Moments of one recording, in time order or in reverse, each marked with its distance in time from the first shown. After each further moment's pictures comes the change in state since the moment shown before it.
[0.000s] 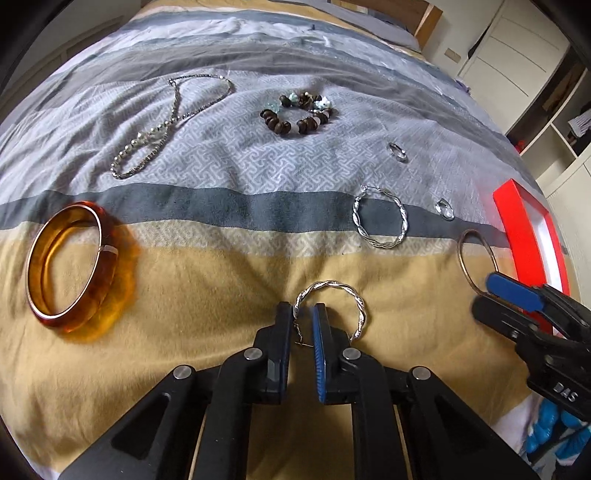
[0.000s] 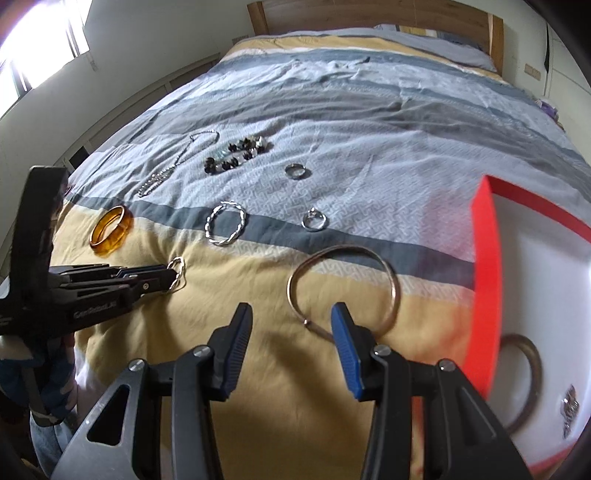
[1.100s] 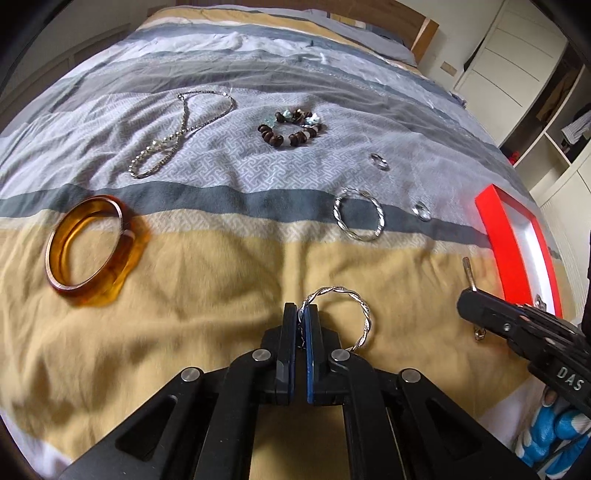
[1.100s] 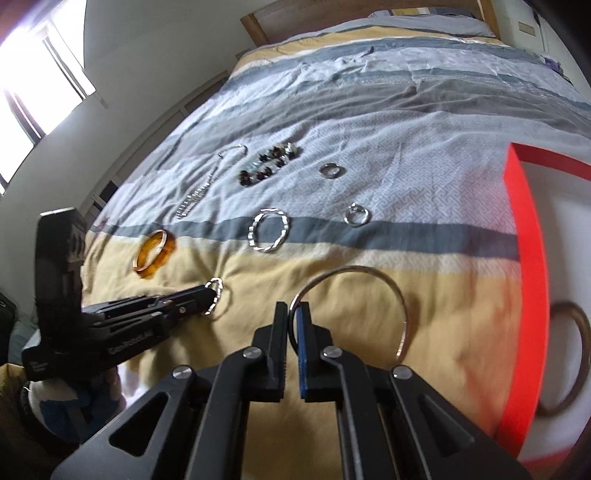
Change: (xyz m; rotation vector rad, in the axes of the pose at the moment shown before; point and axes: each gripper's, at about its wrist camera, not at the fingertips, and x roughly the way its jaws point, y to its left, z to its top) left arm -0.030 -0.010 -0.017 -0.015 -0.060 -0.006; right arm -0.020 0.008 -0.011 0.144 -0.052 0.191
